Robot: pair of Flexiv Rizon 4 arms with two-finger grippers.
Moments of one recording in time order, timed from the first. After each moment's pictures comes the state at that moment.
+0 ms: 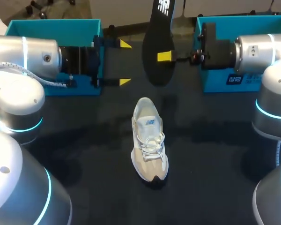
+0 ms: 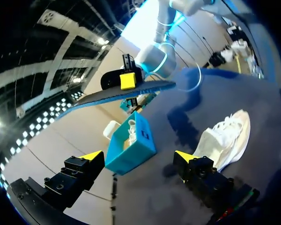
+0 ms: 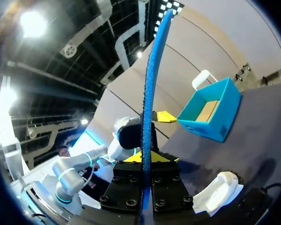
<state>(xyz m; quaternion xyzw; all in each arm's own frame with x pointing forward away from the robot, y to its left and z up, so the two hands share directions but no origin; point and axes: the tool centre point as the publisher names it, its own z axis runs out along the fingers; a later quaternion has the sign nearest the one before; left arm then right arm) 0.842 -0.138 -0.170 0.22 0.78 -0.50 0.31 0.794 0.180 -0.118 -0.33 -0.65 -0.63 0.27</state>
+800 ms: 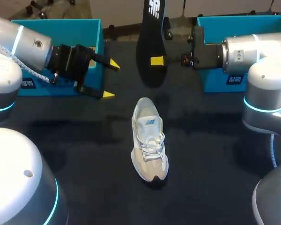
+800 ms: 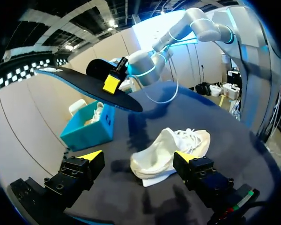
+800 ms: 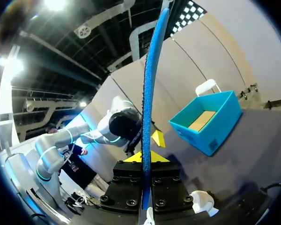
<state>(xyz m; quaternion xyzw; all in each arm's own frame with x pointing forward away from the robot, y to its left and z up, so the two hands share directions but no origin) 0.812 -0.096 -0.222 0.14 0.86 -0.49 0.08 0.832 0.194 -0.161 -0.26 -0.69 -0.64 0.20</state>
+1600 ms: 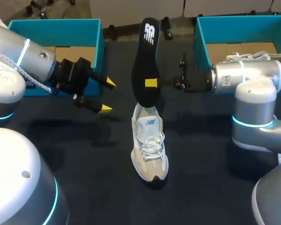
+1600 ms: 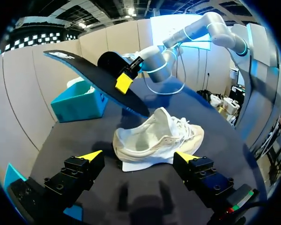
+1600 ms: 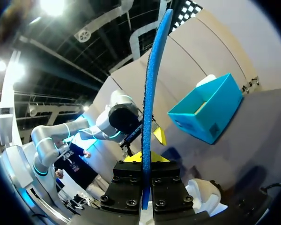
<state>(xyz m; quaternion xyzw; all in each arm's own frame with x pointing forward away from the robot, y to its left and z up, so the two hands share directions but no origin) 0.801 -0.079 -0.281 0.05 0.89 -0.46 0.01 0.819 0.213 -0.234 -0.27 -0.67 -0.65 0.23</state>
